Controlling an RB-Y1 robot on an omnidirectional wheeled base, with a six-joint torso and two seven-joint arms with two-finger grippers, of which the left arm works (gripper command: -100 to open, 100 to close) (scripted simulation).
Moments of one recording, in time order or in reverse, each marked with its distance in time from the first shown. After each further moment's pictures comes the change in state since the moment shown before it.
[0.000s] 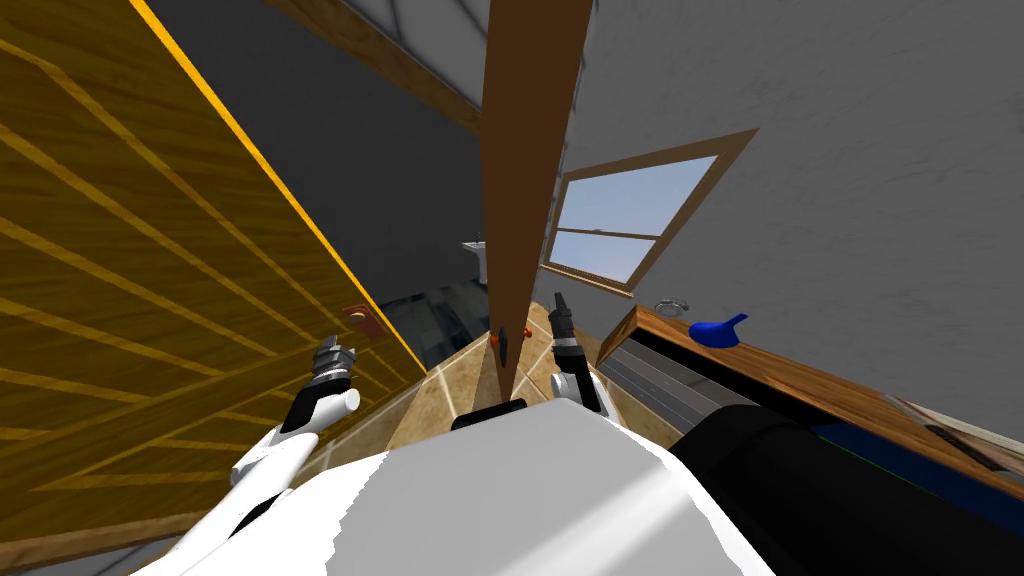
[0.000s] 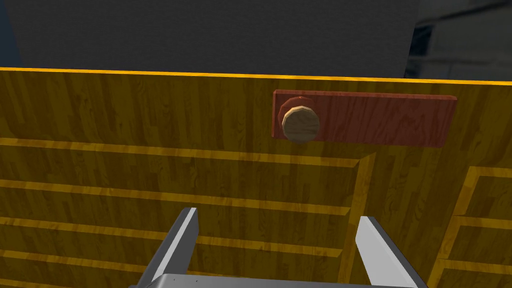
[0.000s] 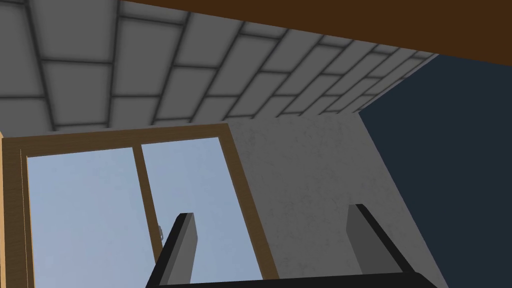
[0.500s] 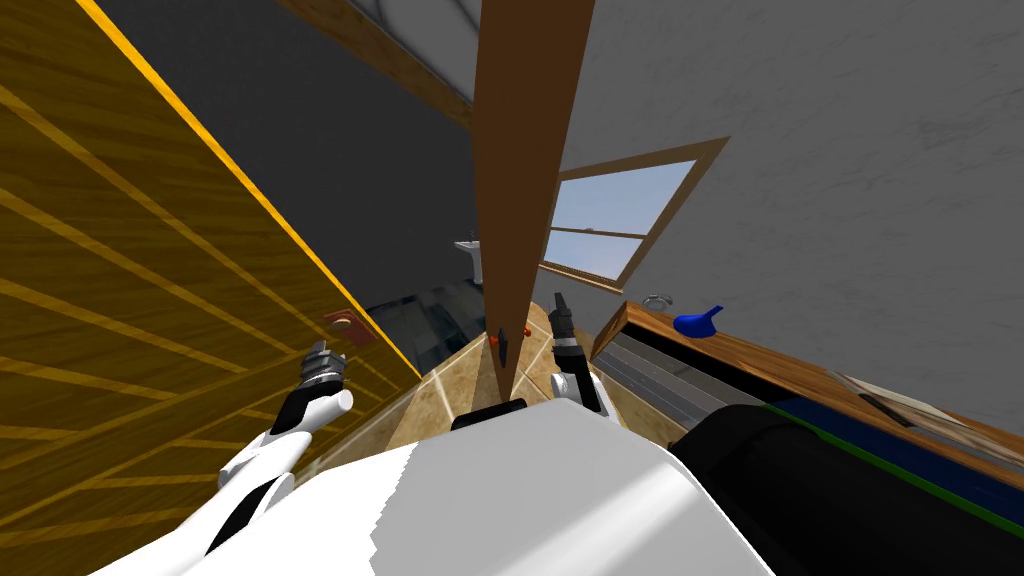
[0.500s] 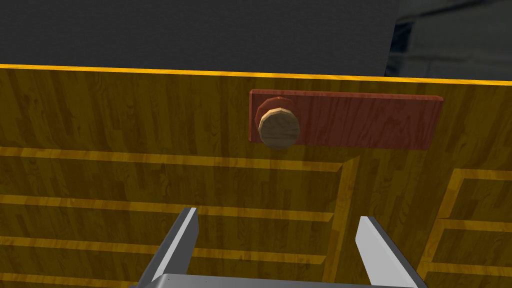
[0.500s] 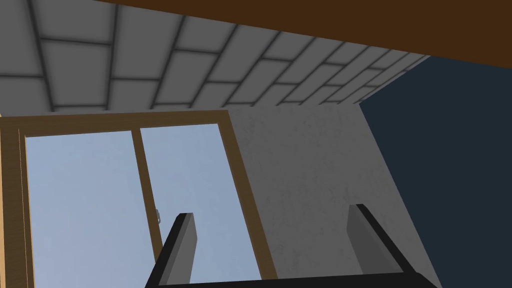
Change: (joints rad) arm -0.056 0.038 0.033 0.134 0.018 0.007 0.006
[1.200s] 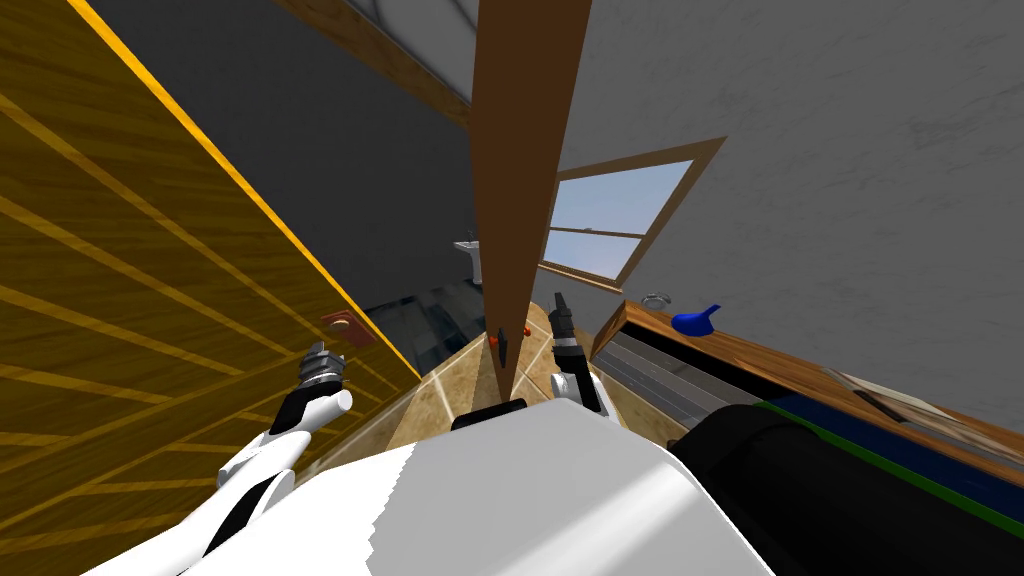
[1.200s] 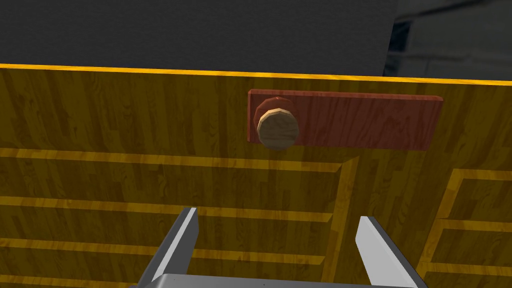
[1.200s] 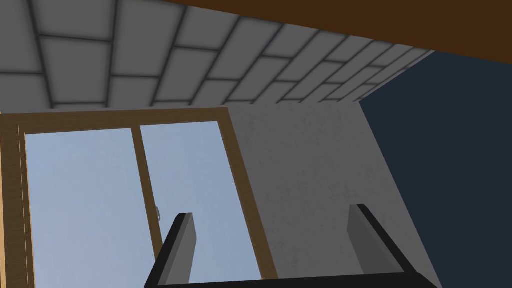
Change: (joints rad) arm -0.012 0.006 0.004 0.027 0.002 -0.003 0.002
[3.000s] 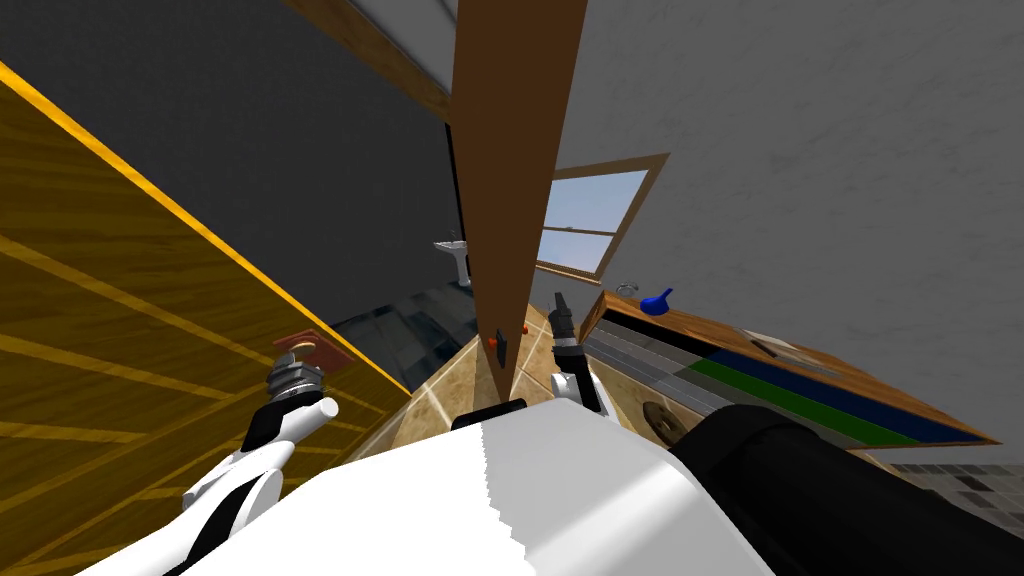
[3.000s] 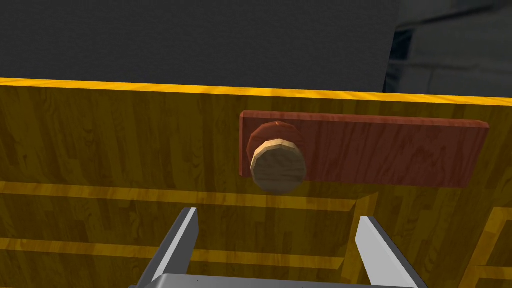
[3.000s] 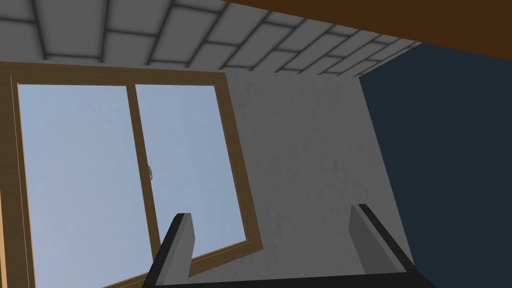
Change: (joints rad) arm -0.005 0.029 0.088 0.072 0.037 -0.022 -0.042
